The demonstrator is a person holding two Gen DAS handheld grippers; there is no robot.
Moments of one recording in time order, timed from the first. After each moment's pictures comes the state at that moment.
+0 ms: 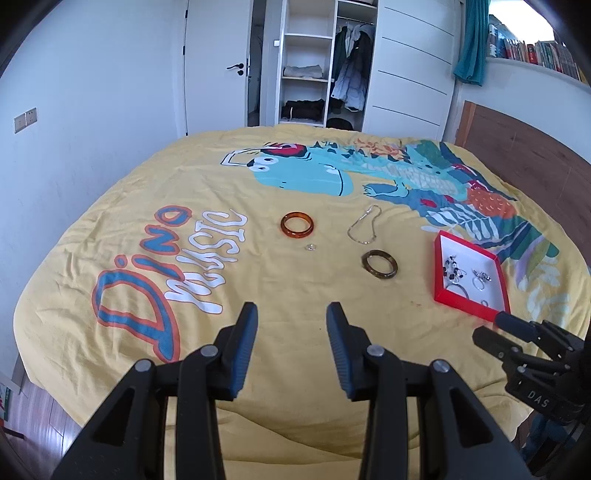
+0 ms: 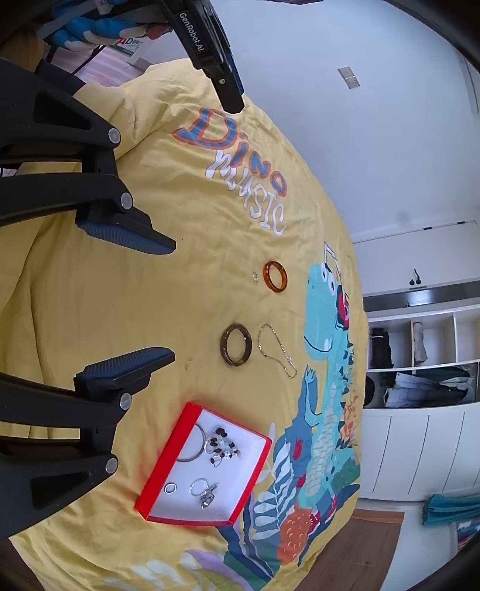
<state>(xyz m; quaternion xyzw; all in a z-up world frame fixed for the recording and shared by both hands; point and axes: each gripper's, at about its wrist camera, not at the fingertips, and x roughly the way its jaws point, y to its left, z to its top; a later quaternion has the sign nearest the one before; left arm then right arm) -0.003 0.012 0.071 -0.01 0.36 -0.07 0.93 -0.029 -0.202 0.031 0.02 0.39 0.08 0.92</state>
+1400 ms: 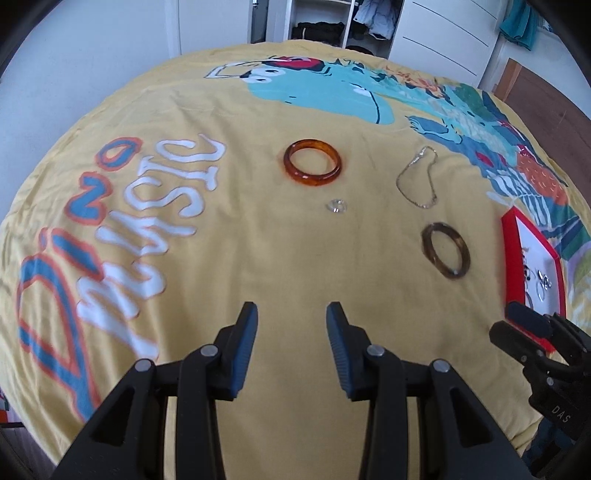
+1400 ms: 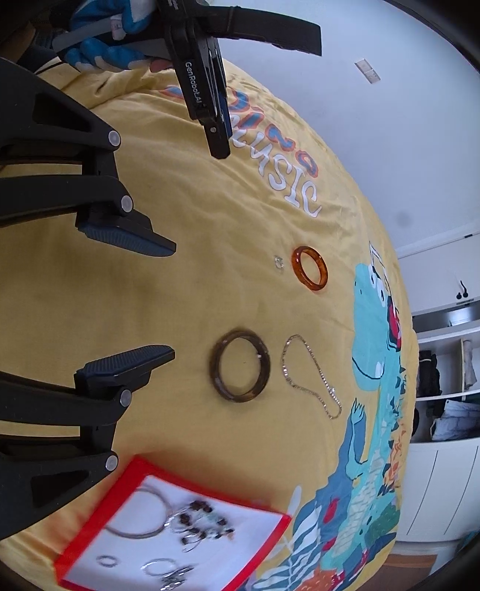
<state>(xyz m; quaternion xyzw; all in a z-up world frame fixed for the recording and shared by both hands) 0.187 -0.010 -0.057 -0.02 0.50 -0.06 0.86 0.141 -0.219 -0.062 0.03 0.46 0.14 0.88</state>
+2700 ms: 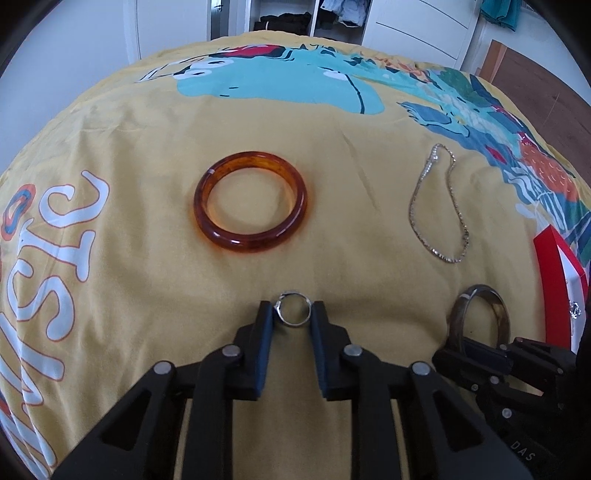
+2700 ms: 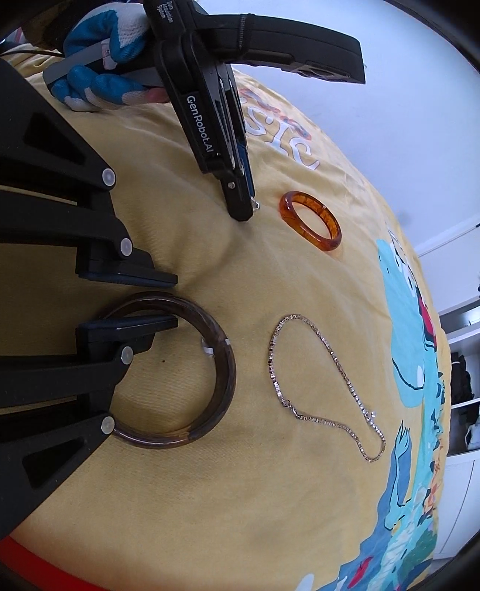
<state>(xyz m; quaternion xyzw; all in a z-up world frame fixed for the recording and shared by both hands) 0.309 -0.067 -0.125 0.00 0.49 -0.12 0.86 0.252 -0.228 -0.147 0.08 0.49 0.17 0.85</state>
